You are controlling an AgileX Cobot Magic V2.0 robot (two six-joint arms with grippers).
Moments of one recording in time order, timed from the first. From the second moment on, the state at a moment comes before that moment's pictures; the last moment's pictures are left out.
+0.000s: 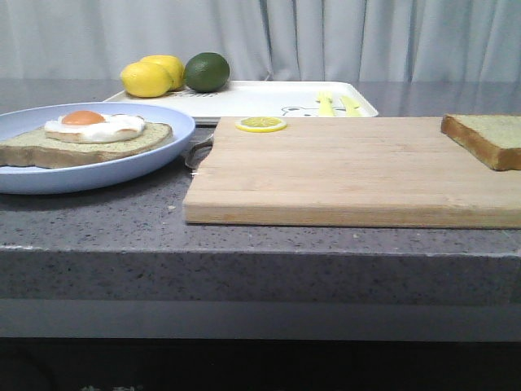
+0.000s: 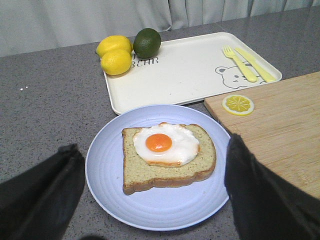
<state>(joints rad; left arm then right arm) -0.32 0.61 -0.82 -0.06 0.62 0.09 -0.63 1.61 -0.95 1.02 1.13 -0.64</state>
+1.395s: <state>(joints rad) -0.32 0.61 -0.82 -0.05 0.60 0.09 -0.16 1.35 -0.95 1.57 1.18 -0.73</state>
